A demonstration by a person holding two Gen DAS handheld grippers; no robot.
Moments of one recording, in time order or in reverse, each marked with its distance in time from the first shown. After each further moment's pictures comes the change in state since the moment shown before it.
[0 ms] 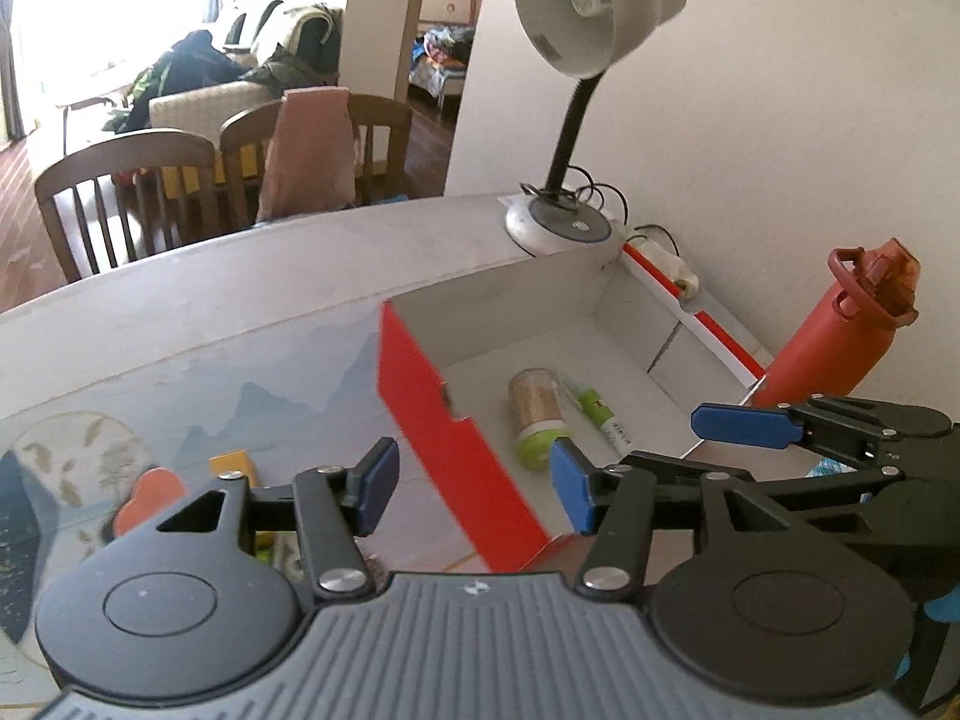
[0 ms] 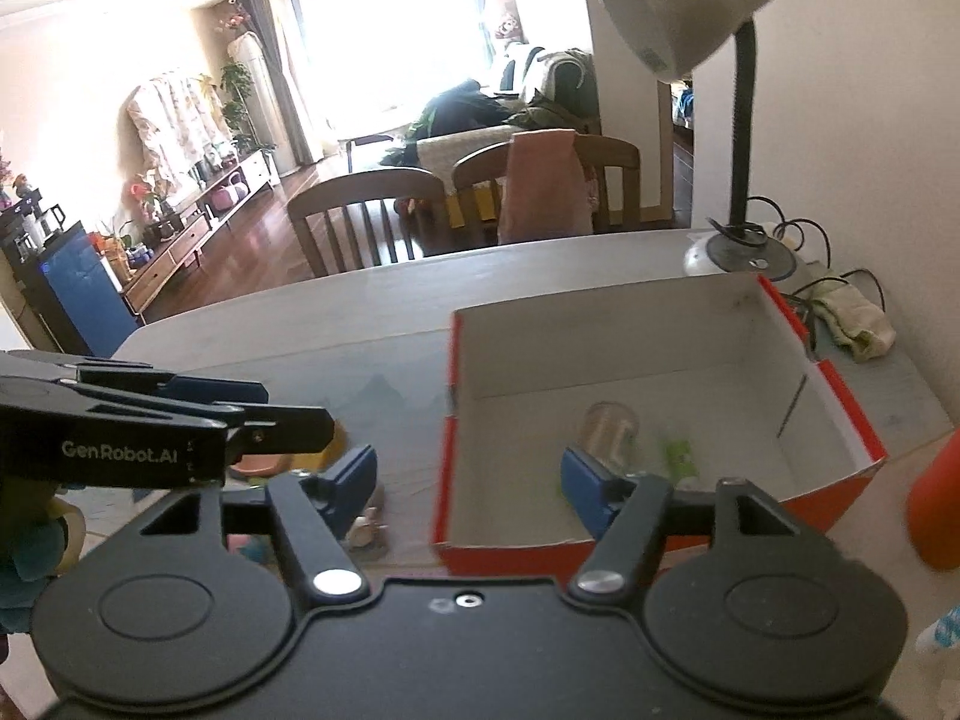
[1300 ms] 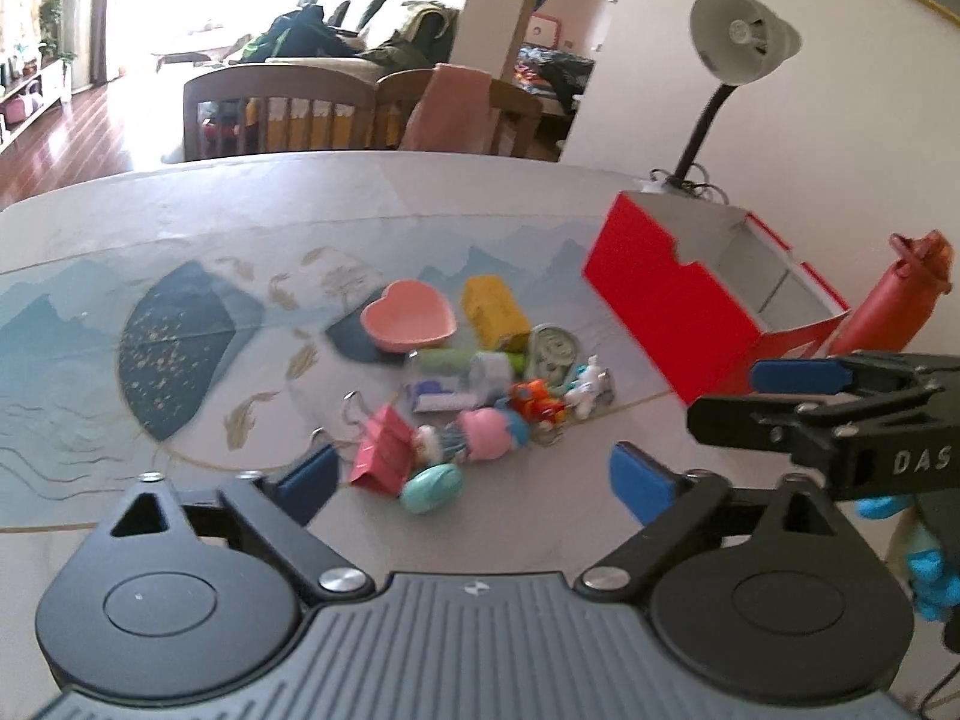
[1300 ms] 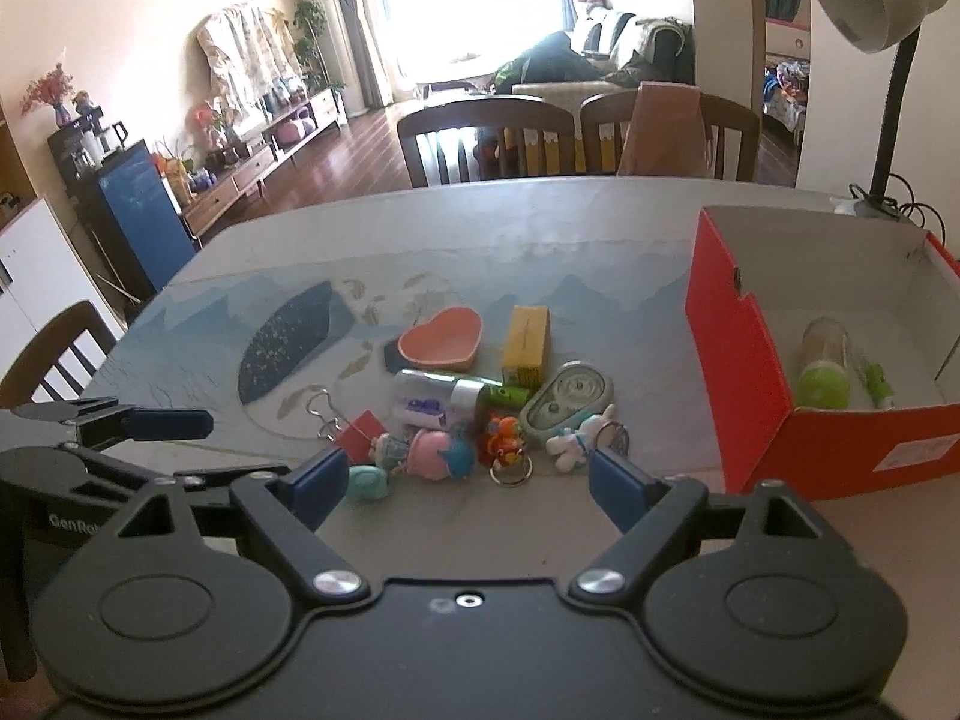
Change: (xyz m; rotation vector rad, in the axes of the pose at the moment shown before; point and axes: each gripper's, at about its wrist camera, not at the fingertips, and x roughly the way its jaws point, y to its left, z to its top) left arm -0.081 0.154 -0.158 -0.147 -0.047 0.080; right arm 0.033 0.149 -0.069 -0.096 0.093 0.070
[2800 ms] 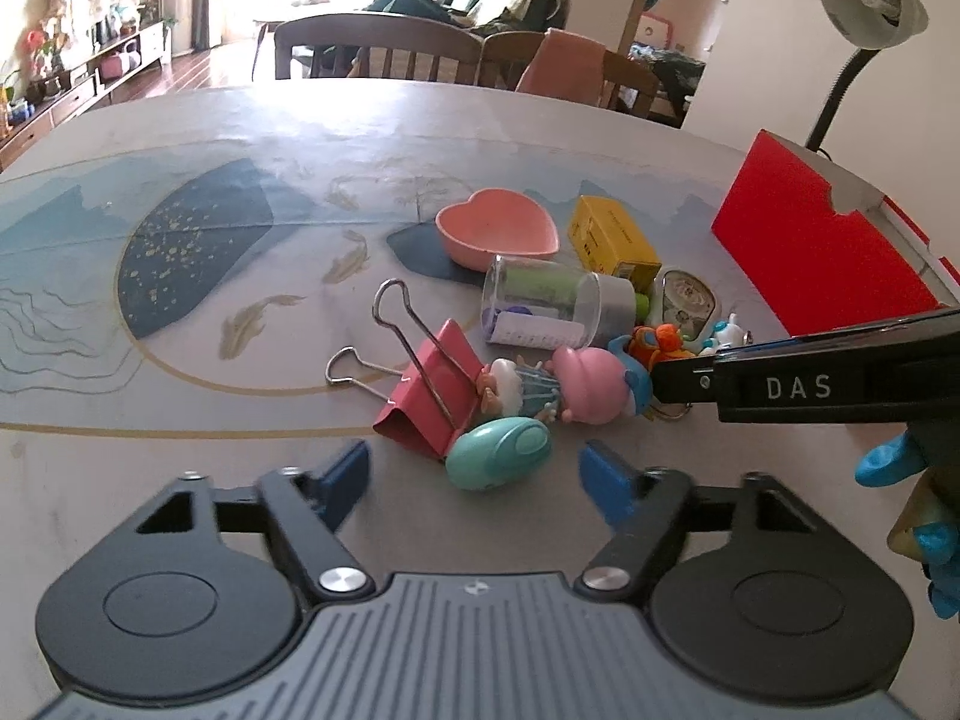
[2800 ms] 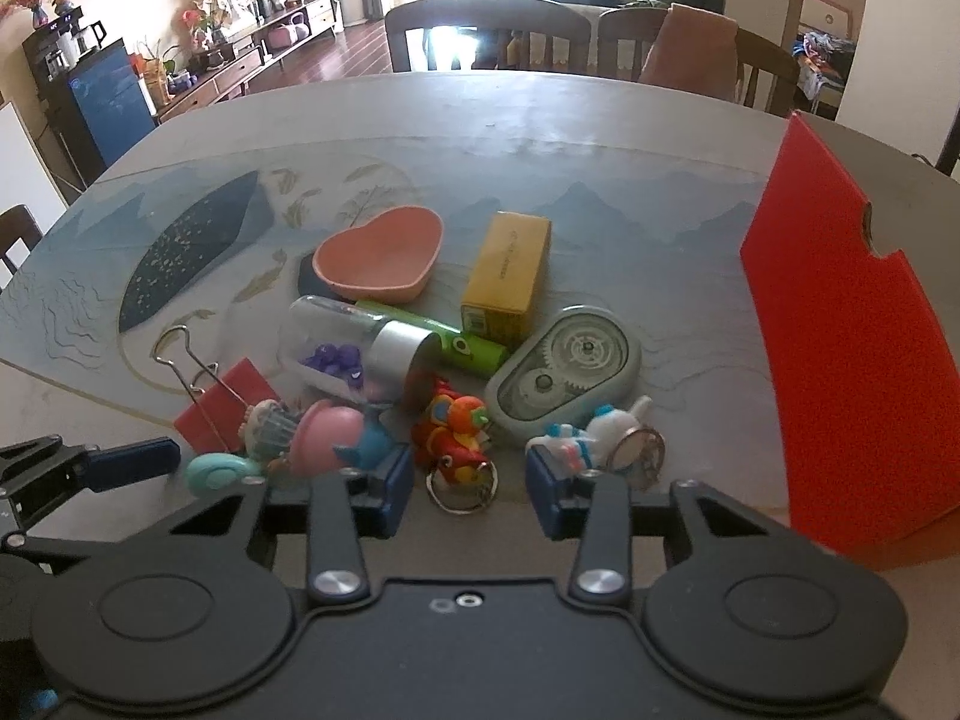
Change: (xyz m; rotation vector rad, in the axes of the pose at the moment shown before) left arm 0.091 0.004 -0.040 -0.127 0.011 0.191; right arm 0.125 -0.017 0.002 -0.105 0.165 -0.052
